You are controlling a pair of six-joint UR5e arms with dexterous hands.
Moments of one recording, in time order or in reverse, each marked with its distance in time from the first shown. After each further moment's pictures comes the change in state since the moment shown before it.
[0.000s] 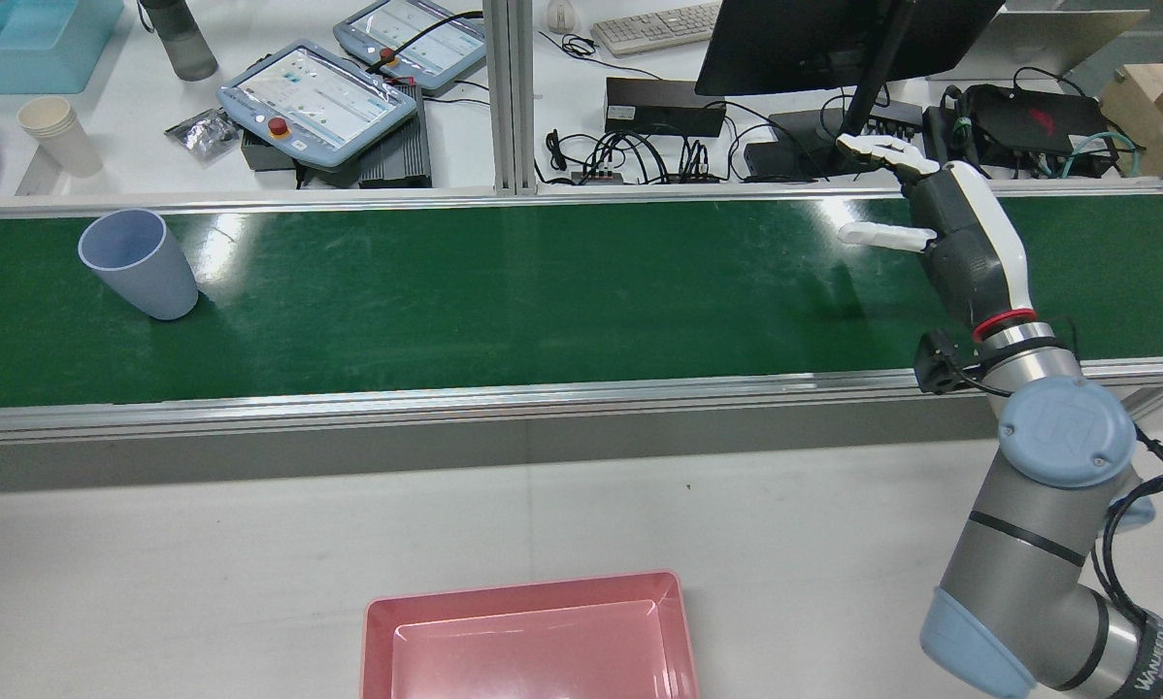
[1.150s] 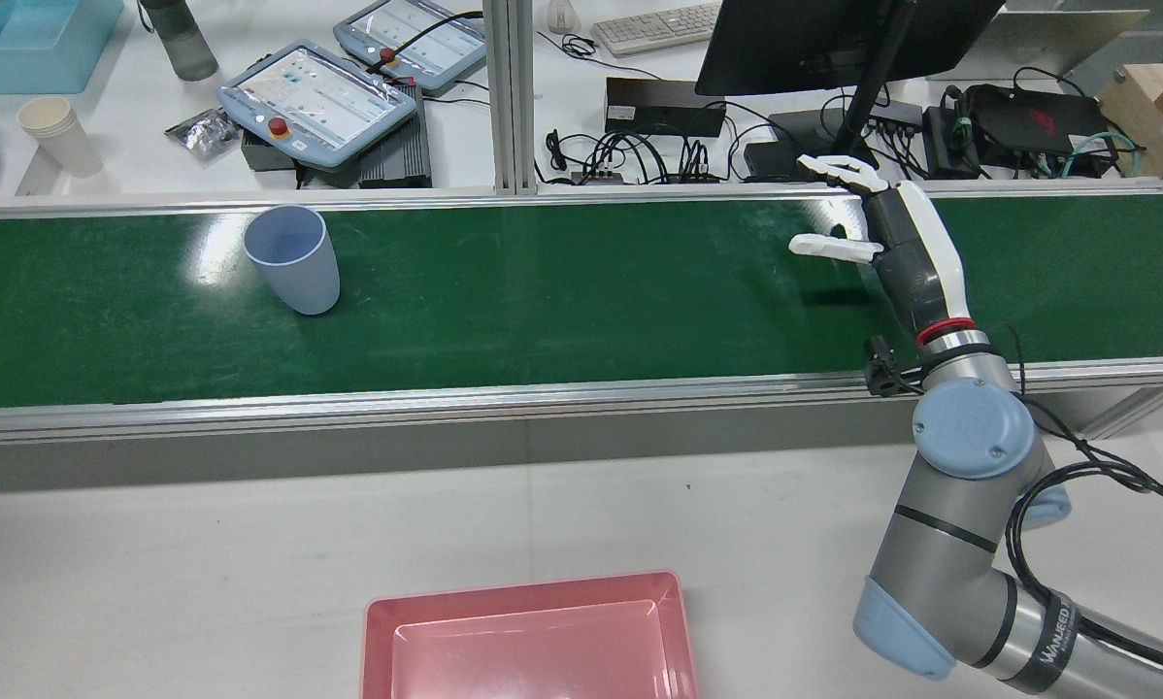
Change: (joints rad) left arm 0.000 0.000 -0.001 0.001 0.000 0.000; right arm -0.033 0.090 -0.146 0.013 0.045 -0.003
